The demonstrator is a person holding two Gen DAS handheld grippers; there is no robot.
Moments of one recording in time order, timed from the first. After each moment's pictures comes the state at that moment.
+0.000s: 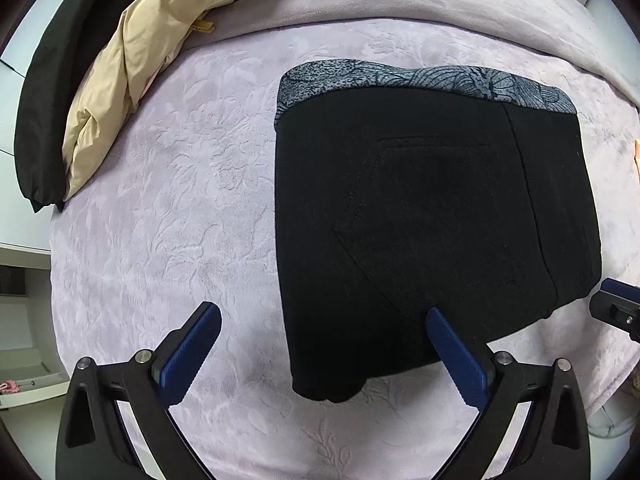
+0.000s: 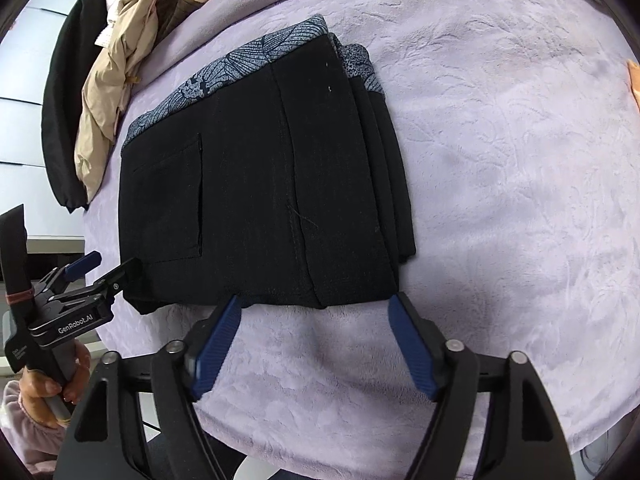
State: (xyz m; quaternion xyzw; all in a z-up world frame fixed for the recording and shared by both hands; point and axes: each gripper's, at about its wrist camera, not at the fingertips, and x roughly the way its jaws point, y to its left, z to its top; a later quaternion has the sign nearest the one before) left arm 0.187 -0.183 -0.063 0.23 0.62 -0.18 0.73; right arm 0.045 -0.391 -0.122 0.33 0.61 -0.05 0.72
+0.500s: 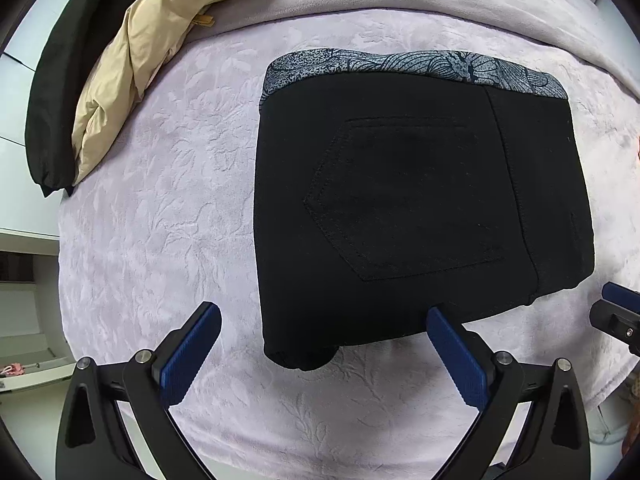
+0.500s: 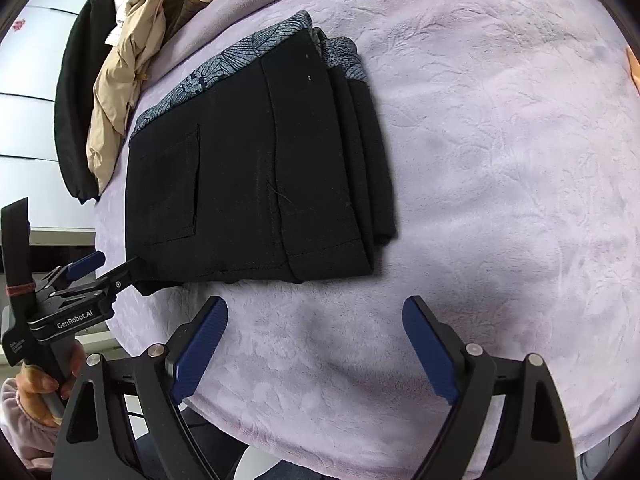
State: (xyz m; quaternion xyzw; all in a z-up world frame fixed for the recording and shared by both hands) left arm 0.161 -0.198 -0.055 0.24 0.63 -0.15 0.72; right arm 0.024 -0.405 -0.122 0.33 0.61 -0.03 0.72
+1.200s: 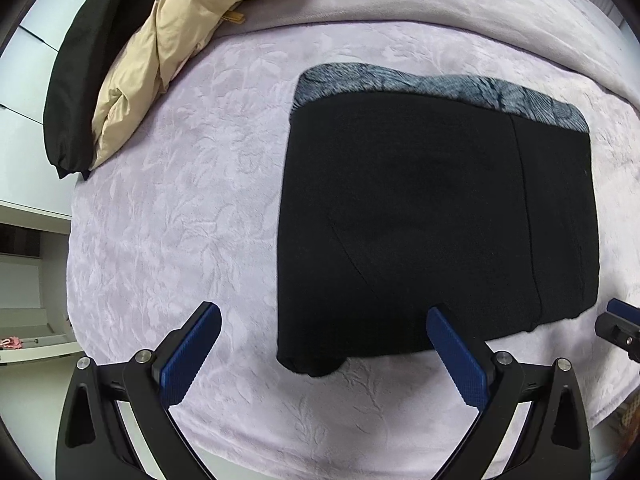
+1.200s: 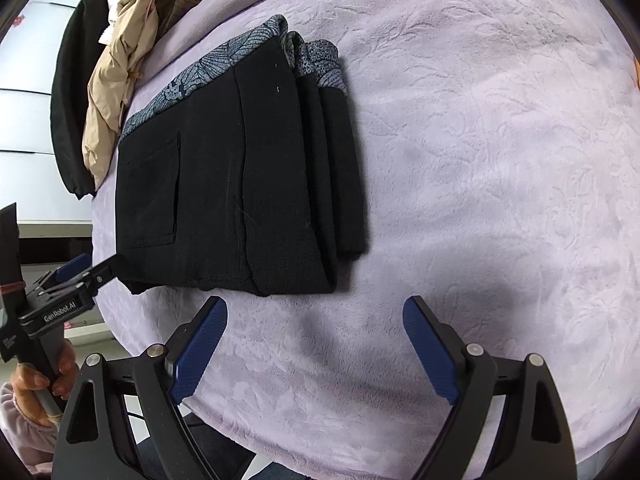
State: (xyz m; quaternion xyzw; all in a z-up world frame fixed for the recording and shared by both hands) left arm 0.175 -0.191 -0.049 0.22 0.63 -0.11 0.74; right arm 0.041 -0.431 -0.127 0.32 0.62 -0.02 0.71
